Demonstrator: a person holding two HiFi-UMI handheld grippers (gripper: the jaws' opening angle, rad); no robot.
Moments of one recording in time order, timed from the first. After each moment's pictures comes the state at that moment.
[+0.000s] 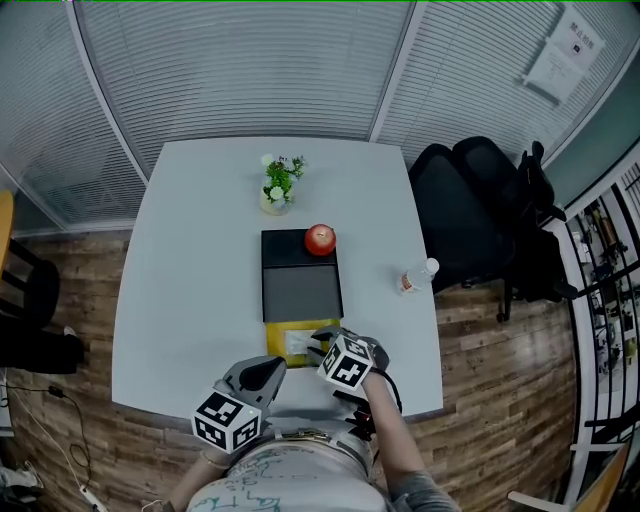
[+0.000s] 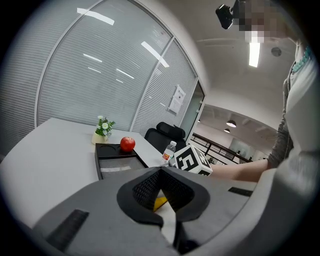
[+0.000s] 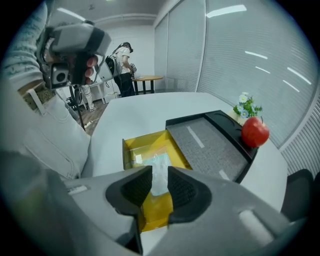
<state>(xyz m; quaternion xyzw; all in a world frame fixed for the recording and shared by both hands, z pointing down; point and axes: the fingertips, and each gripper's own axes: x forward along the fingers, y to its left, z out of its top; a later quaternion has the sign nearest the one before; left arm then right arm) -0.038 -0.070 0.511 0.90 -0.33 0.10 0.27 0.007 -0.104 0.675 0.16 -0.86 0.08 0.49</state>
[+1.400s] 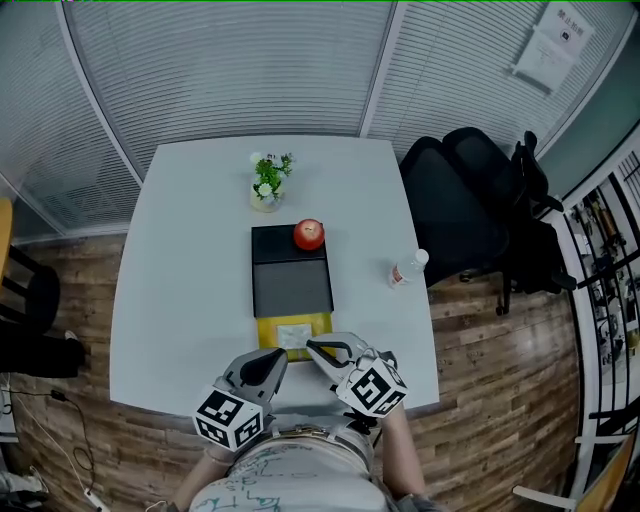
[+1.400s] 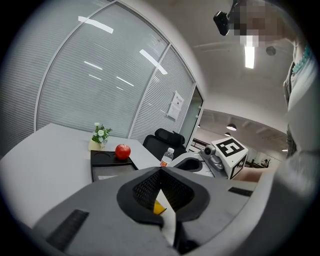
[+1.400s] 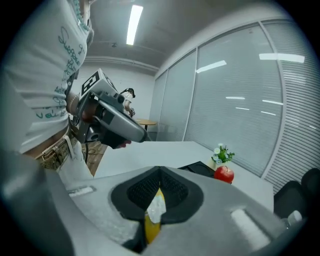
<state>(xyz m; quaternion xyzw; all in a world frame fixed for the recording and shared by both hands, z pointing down) -0.011 -0.068 0.495 0.90 -0.34 0.07 0.24 0.021 -0.077 0.536 0.24 -0.94 -0.03 0.26</state>
